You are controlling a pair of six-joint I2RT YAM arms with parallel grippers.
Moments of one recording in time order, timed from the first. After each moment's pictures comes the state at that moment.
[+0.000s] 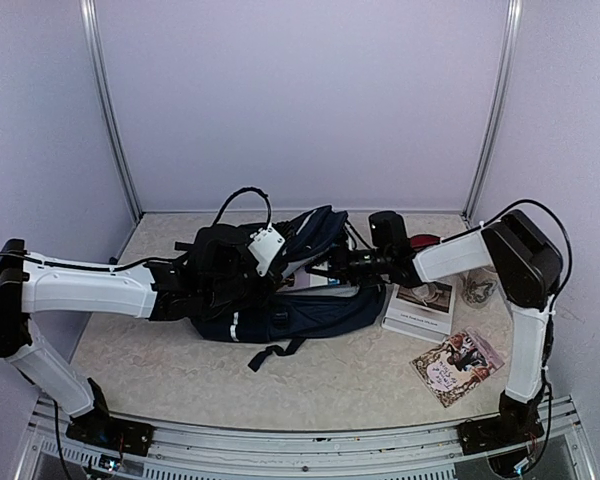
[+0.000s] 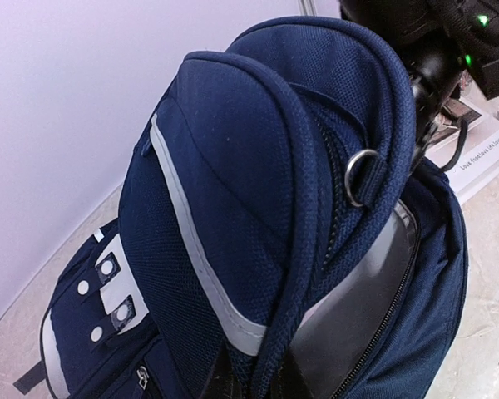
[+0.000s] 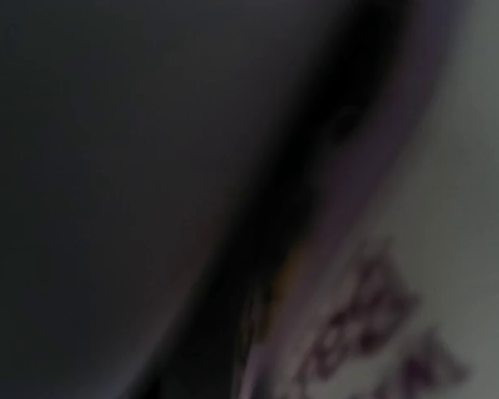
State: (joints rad) left arm -0.95 1.53 0.95 0.18 -0.28 0.21; right arm 0.59 2.01 1.16 0.47 -0.77 0.86
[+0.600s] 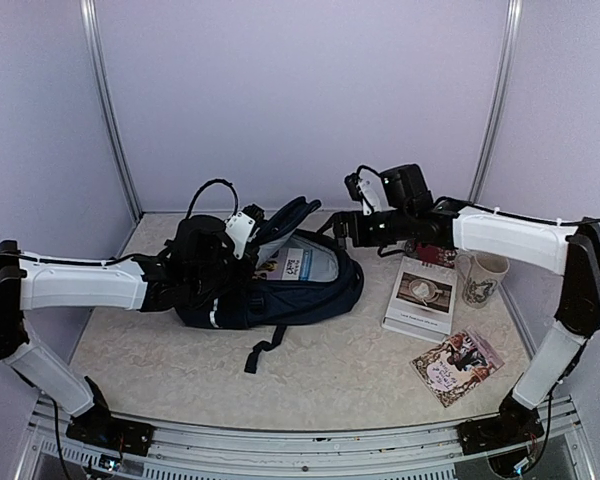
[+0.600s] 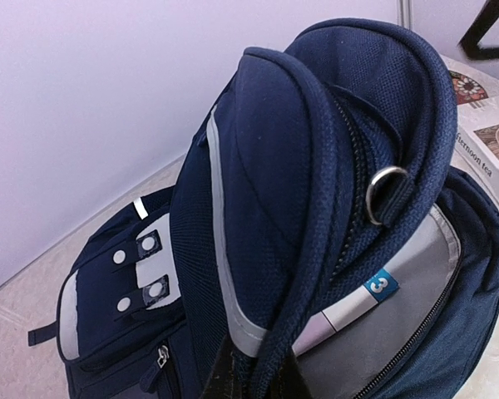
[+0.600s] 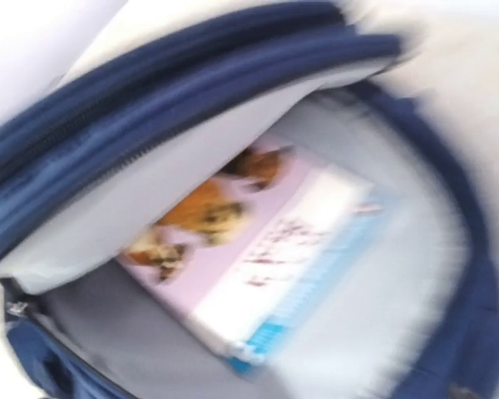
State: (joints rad) left arm -0.82 1.50 0.91 0.22 -0.35 0.13; right arm 0.65 1.67 1.33 -0.19 -0.24 0.34
